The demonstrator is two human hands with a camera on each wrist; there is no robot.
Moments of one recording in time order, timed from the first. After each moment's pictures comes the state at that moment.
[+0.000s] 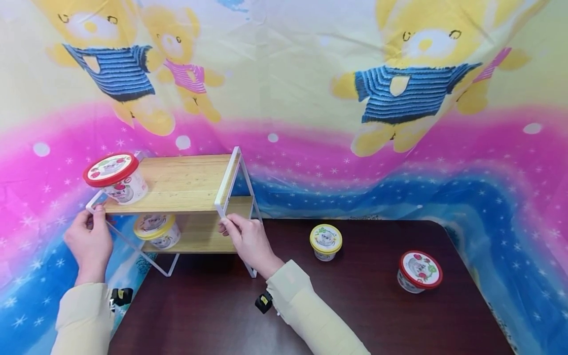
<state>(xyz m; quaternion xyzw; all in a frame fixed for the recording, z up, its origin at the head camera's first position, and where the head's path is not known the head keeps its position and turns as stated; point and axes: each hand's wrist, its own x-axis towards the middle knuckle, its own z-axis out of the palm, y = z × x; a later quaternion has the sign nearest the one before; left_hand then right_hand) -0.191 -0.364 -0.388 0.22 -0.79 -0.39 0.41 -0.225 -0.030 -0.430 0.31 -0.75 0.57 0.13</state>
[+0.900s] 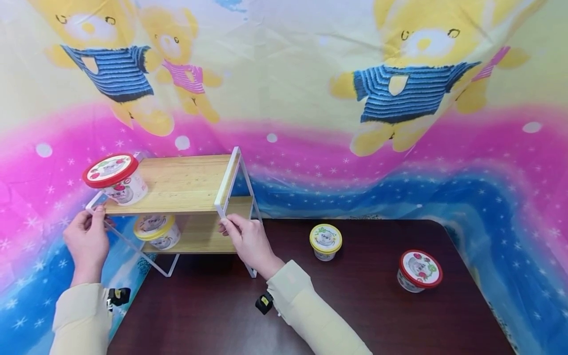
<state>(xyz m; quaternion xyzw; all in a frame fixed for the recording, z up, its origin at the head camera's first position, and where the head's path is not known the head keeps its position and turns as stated) -0.190 -0.373 -0.387 0.19 -0.78 -0.45 0.38 -0.223 -0.028 -0.427 0.31 -0.75 0.58 0.11</state>
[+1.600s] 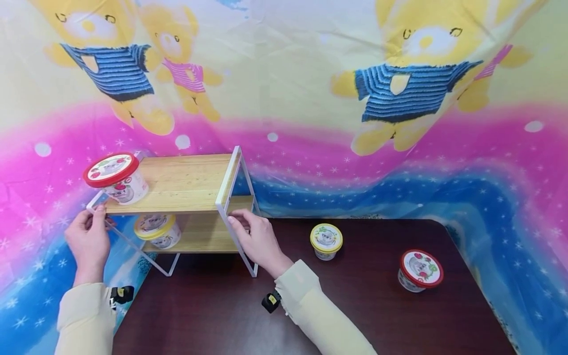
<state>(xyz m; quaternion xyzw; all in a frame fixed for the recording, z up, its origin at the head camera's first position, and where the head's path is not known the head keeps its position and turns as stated) -0.190 -0.368 -0.386 0.18 -0.77 -0.47 0.40 -0.224 -0.011 -0.427 0.27 -0.78 0.55 0.11</state>
